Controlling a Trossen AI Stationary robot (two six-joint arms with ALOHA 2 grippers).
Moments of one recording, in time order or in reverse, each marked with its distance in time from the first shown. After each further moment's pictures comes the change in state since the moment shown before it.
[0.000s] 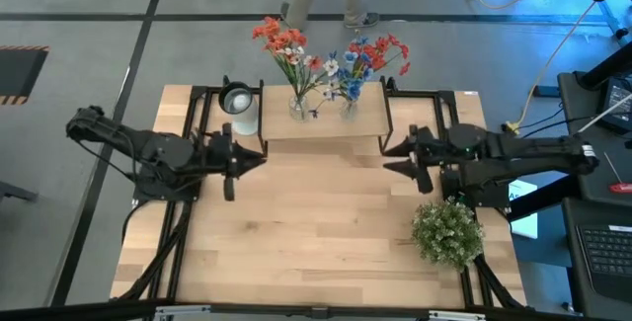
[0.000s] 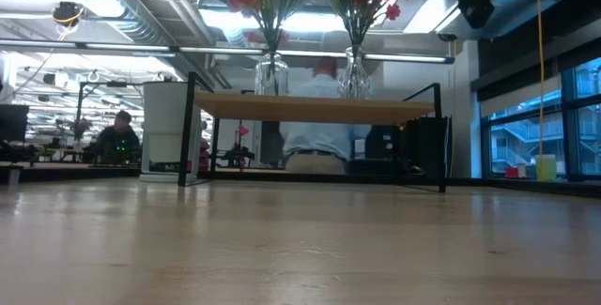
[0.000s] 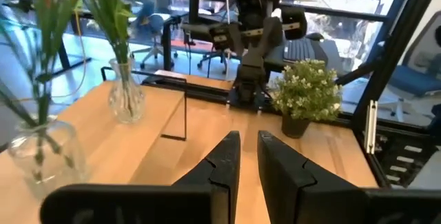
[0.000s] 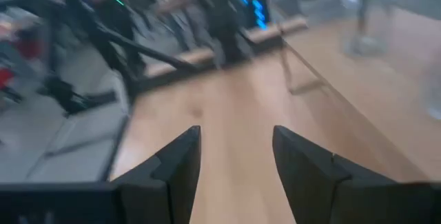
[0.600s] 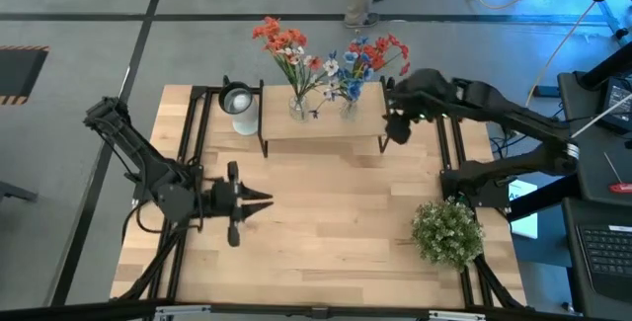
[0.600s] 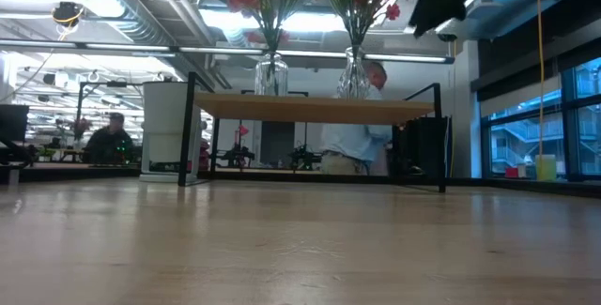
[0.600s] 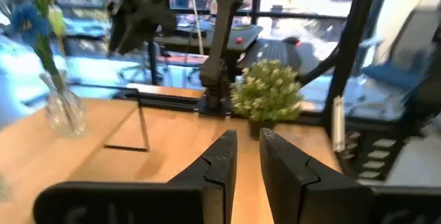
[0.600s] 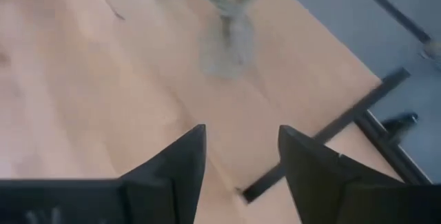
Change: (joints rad) left arm -0.369 0.277 0.034 0.272 -0.351 0.043; right arm -0.390 0.493 0.643 -0.740 0.109 -0.202
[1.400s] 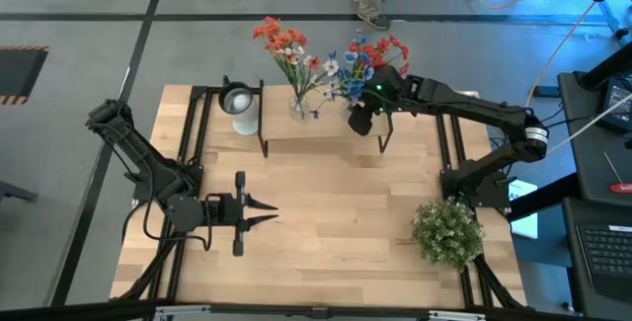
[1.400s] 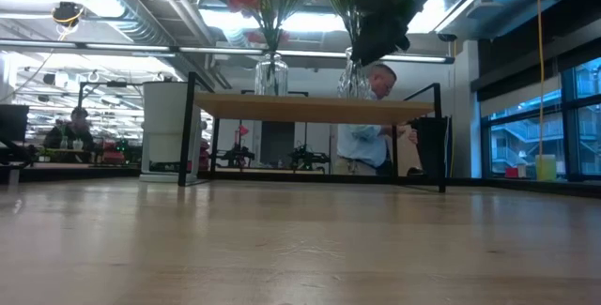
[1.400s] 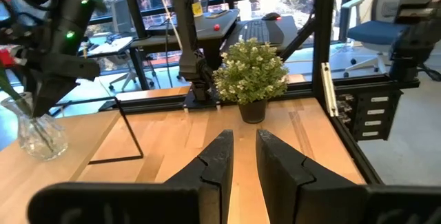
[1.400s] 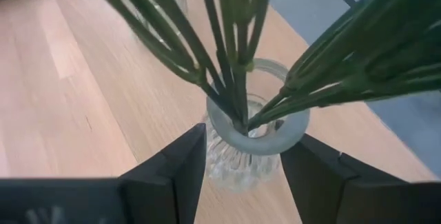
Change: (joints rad) left arm -0.007 0.066 0.000 0.015 0.076 0.146; right arm -0.034 0.275 0.003 0.351 -0.002 -0.075
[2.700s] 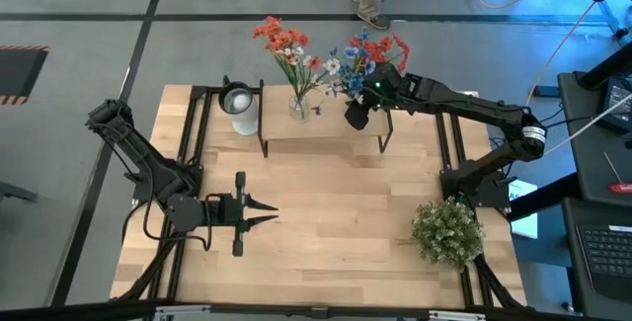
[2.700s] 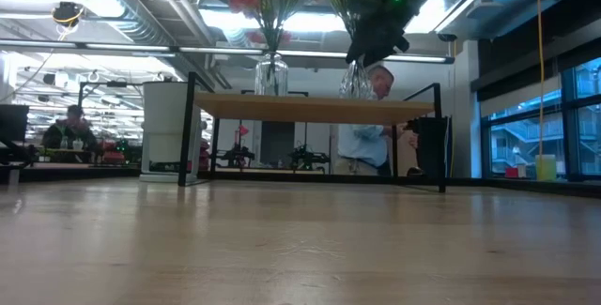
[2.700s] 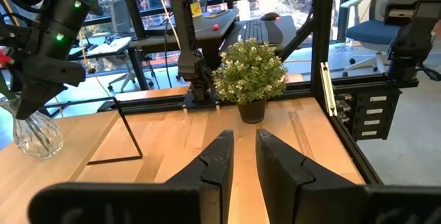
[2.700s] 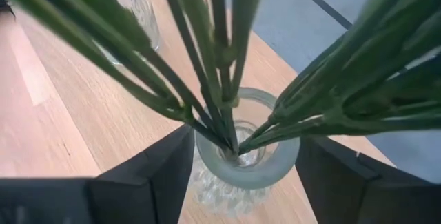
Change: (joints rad) left arm 0.000 0.000 0.000 0.000 0.002 0.002; right arm -0.016 0.015 0.001 0.053 0.062 0.030
